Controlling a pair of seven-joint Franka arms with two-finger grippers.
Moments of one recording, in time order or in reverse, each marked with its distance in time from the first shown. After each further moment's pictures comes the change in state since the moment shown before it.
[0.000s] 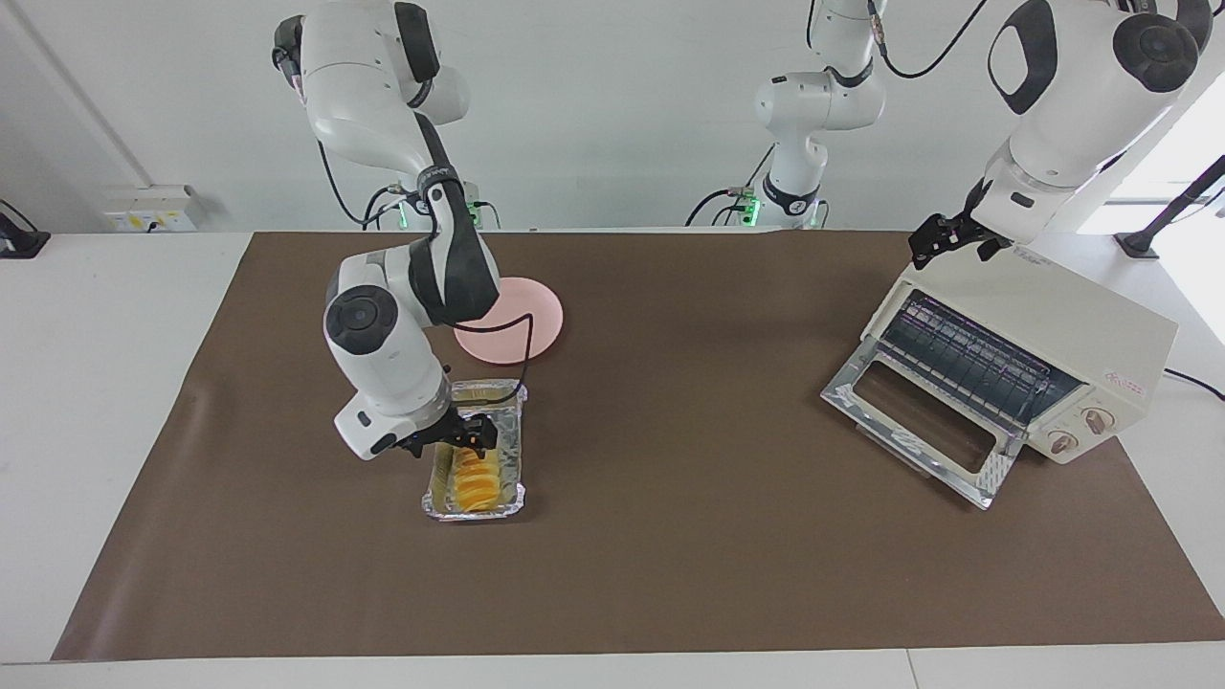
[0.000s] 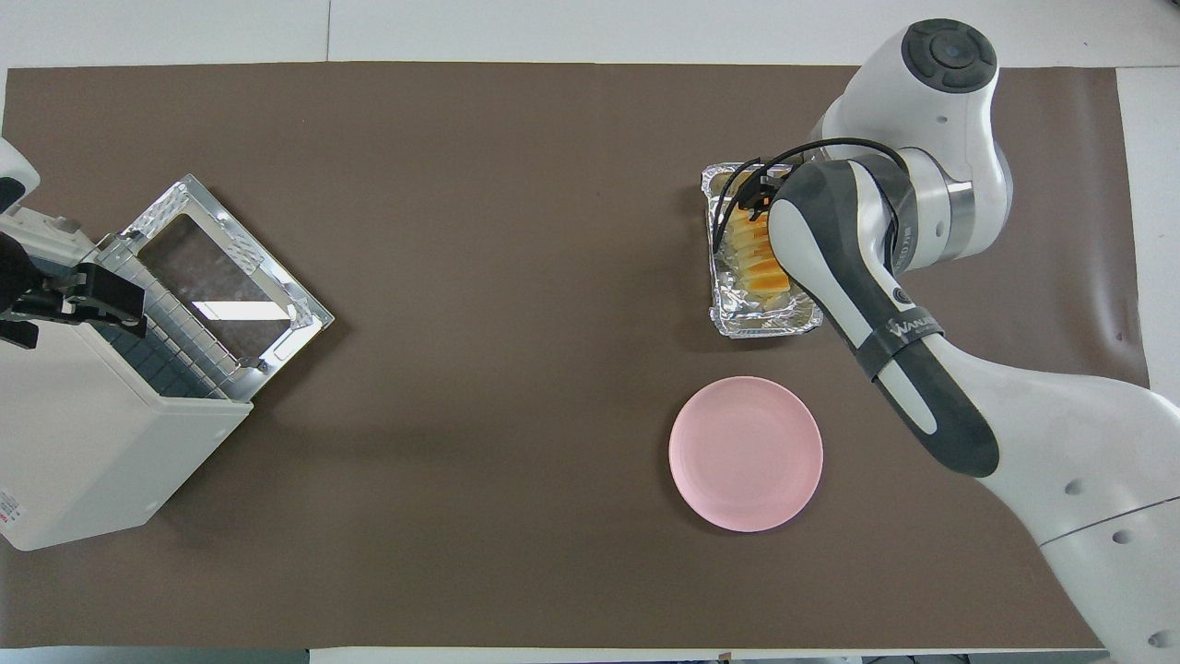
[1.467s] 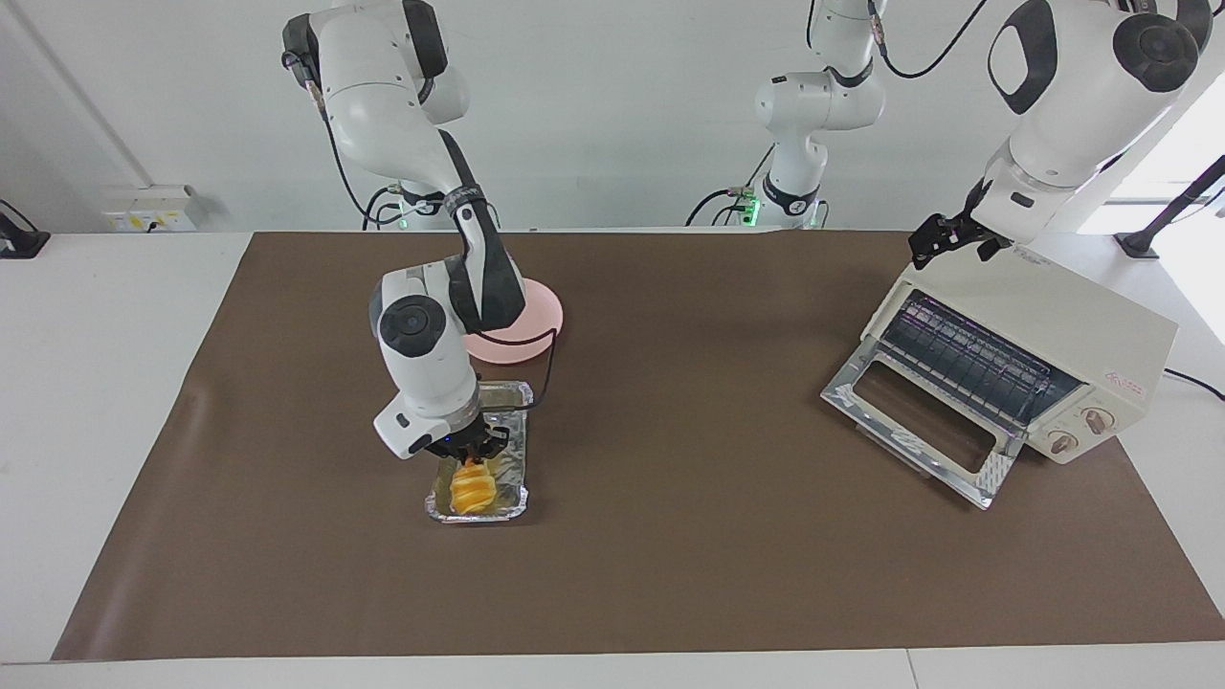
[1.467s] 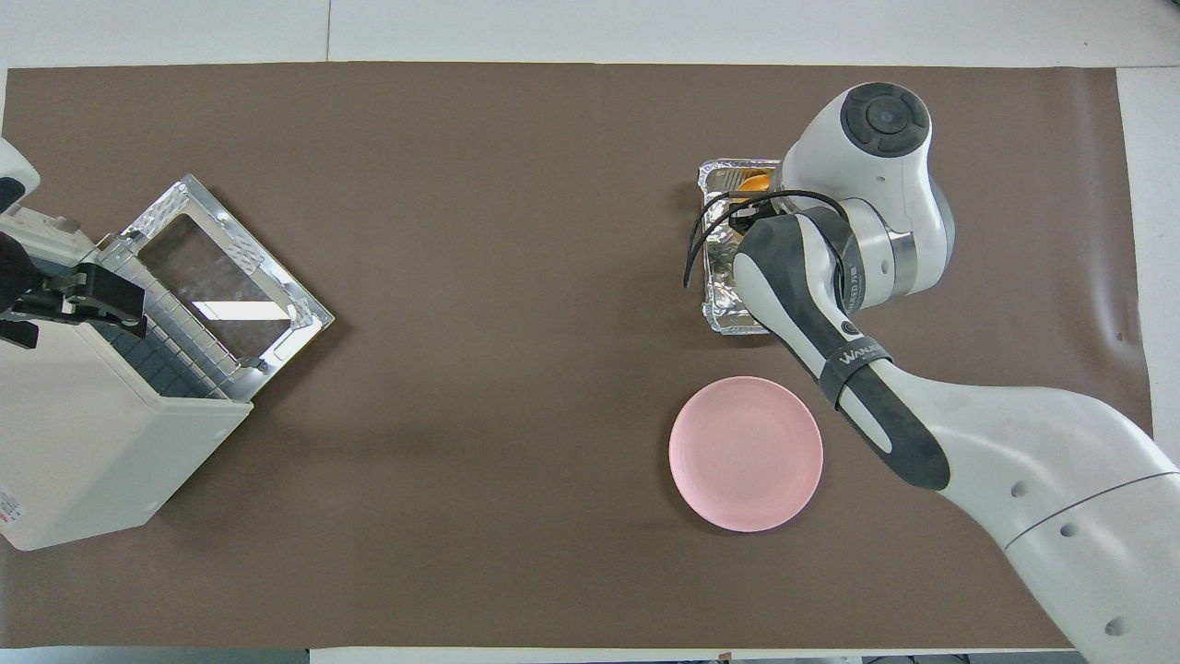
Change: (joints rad) left arm 0.000 0.000 0.000 0.000 0.000 0.000 0.000; right arm 0.024 -0.010 -0.007 -0.123 -0.042 0.155 0.038
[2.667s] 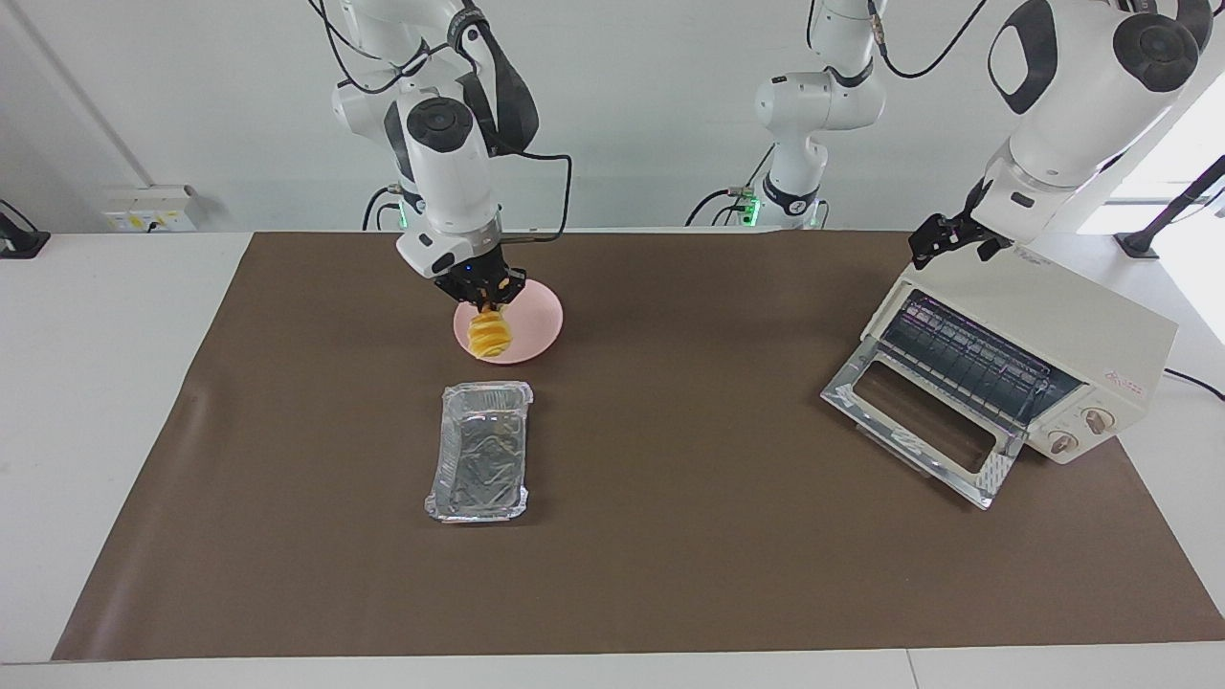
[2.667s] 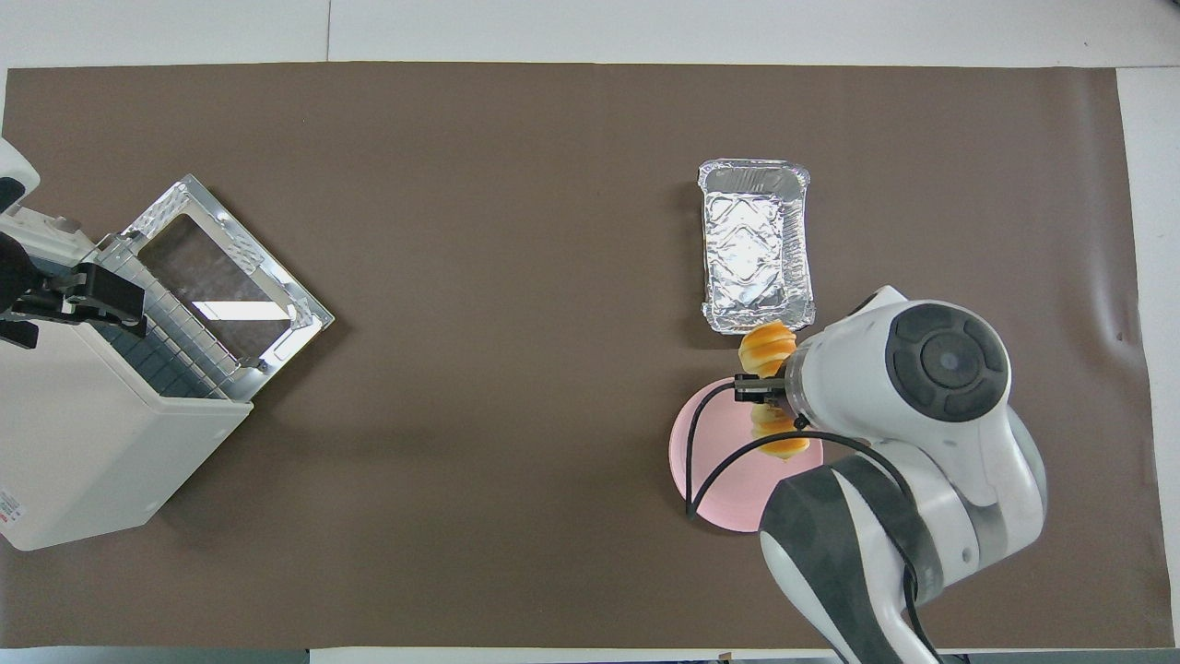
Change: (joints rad) left arm 0.000 0.000 0.000 0.000 0.000 0.000 0.000; right arm 0.120 -0.685 0.023 -0.698 0.054 -0.005 0.111
